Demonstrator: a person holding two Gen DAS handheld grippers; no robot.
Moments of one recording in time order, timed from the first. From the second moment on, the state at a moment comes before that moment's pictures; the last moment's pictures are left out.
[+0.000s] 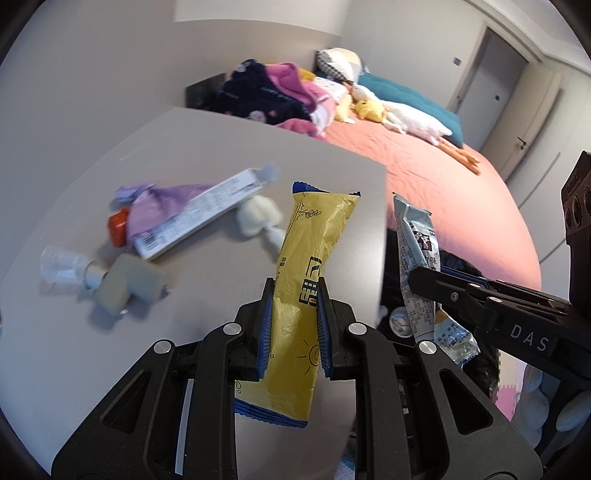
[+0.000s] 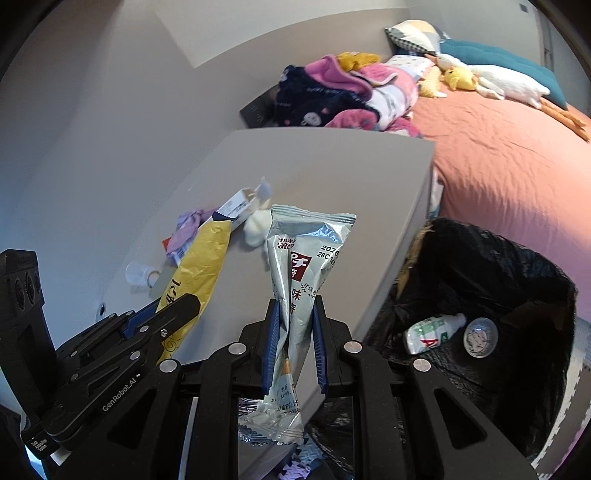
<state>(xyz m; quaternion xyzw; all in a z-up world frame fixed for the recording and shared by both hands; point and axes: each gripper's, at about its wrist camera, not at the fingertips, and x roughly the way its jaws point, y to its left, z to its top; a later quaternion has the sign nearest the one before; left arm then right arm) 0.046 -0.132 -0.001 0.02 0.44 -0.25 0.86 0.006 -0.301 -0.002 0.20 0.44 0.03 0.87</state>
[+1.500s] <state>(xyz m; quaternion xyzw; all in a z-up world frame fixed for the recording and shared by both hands) 0.008 -0.325 0.002 0.12 0.43 -0.43 0.78 -0.089 -0.464 0.002 0.28 0.38 -0.13 0.87</state>
